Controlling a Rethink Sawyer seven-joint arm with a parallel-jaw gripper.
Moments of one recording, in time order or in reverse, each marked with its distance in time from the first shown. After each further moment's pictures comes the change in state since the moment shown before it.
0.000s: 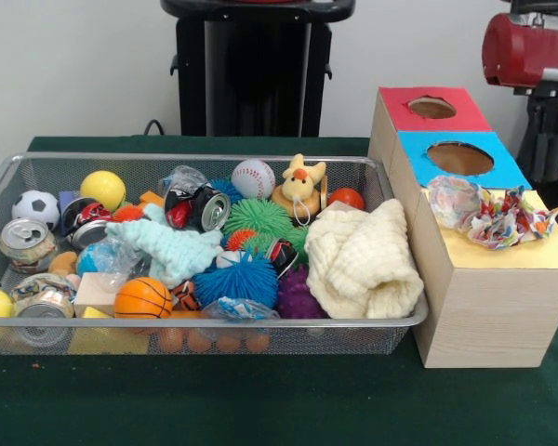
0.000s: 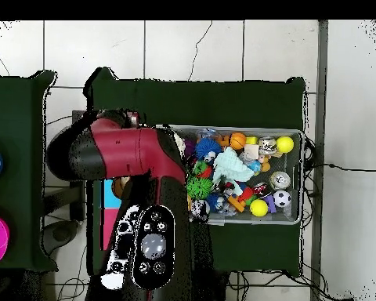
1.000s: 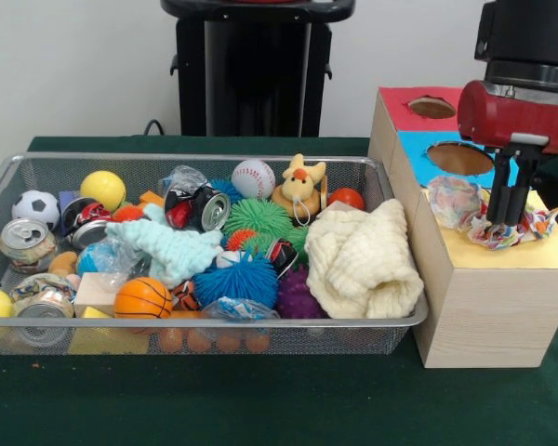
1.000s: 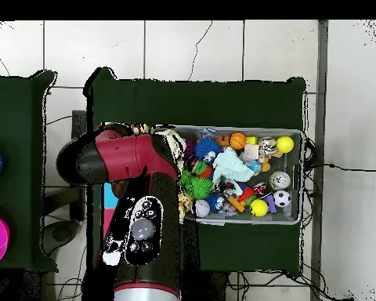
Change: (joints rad) arm 0.033 0.095 -0.026 0.000 -0.051 -0.022 0.000
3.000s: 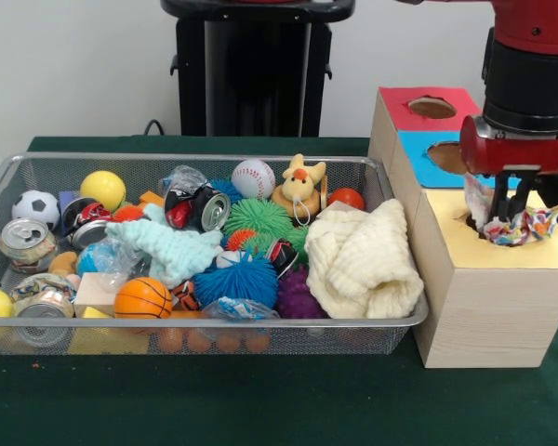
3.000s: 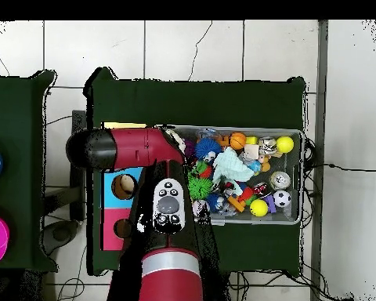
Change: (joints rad) arm -0.101 0.046 0.157 -0.001 0.102 0.238 0.000
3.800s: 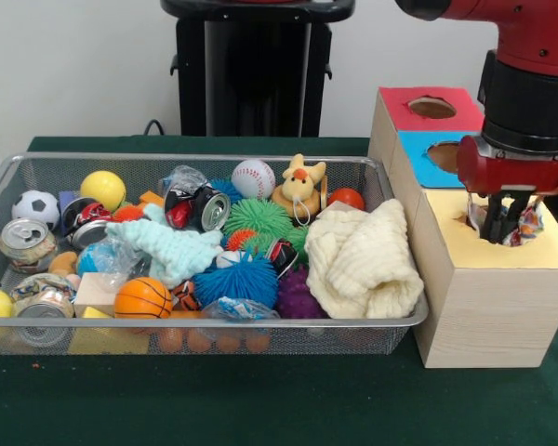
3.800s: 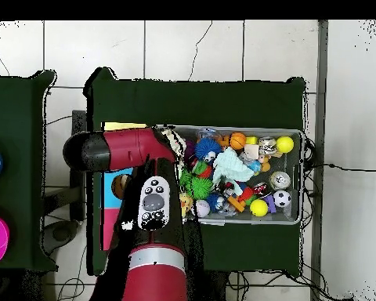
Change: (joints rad) arm 0.056 0.054 -0.060 -0.055 -0.067 -0.051 0.000
